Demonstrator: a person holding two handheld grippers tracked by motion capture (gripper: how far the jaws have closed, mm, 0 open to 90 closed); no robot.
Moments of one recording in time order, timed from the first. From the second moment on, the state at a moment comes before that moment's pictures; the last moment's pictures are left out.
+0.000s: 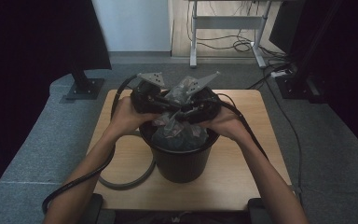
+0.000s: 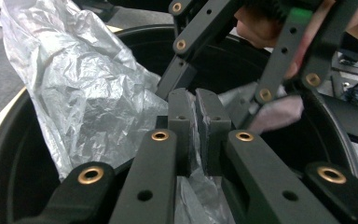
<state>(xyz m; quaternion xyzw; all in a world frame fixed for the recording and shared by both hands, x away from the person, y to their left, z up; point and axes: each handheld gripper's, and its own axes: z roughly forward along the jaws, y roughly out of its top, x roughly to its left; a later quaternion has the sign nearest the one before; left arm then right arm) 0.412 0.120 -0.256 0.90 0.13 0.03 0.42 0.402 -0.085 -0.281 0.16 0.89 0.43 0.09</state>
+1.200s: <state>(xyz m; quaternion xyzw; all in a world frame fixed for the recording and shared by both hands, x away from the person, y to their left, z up) 0.410 0.117 -0.279 0.92 0.13 0.05 0.36 0.400 -0.093 -0.262 0.15 0.87 0.46 0.08</state>
